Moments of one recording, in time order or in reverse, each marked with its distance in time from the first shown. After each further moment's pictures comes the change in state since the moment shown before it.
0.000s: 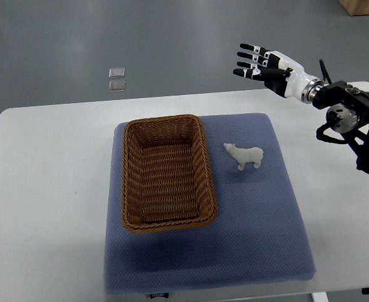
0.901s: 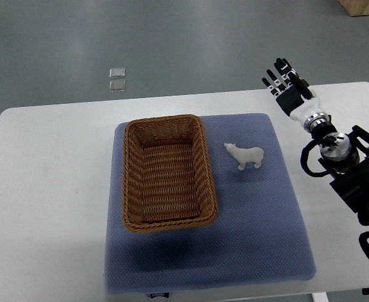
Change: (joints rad) left arm 0.000 0.000 0.000 0.005 0.000 0.006 -0.026; right arm -0.218 0.177 0.326 -0.133 0.749 -0.090 0.037
